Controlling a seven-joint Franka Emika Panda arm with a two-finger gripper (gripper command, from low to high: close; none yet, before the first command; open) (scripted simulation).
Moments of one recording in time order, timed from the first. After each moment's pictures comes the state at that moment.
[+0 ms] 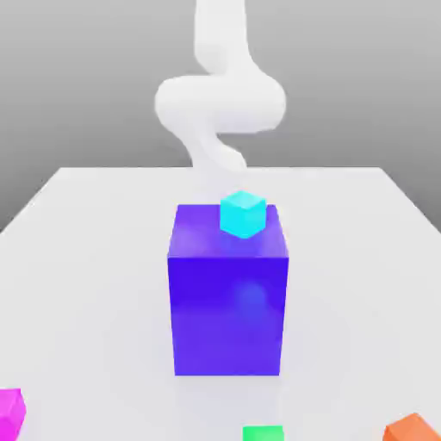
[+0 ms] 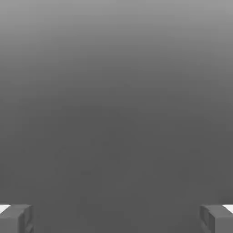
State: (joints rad) arm 0.02 -0.71 -0.06 -2.29 0.02 2.32 0.74
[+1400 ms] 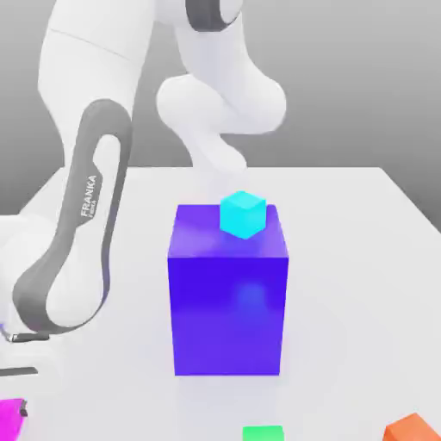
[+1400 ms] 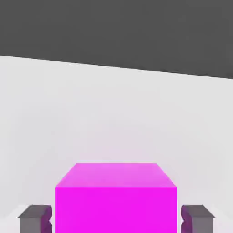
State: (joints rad) arm -0.19 0.60 -0.34 -2.14 0.44 2.68 -0.19
